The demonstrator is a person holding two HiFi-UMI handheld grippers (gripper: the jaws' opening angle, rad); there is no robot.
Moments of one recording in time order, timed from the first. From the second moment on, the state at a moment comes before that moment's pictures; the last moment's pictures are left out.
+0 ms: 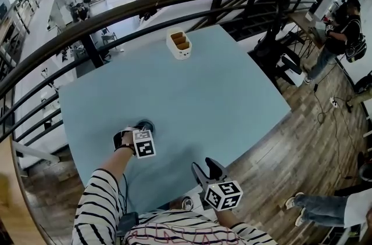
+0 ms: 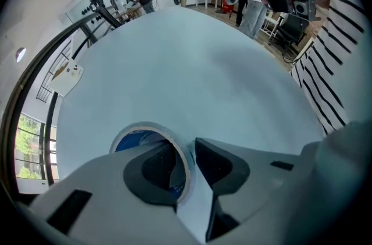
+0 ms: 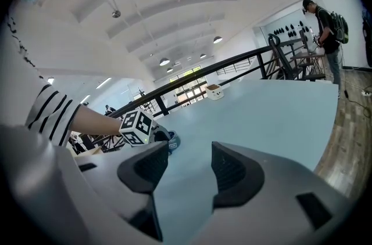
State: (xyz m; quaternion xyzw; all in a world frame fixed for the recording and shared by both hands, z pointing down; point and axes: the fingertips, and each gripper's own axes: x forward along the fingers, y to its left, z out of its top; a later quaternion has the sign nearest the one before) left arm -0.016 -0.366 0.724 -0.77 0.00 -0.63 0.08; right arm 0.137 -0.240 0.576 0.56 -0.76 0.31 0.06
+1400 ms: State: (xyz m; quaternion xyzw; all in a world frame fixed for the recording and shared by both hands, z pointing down) left arm -0.008 -0.316 0.631 -0.83 0.22 -0.50 0.09; right arm 0.127 -0.205 0.557 0.50 -0.82 0.27 0.07
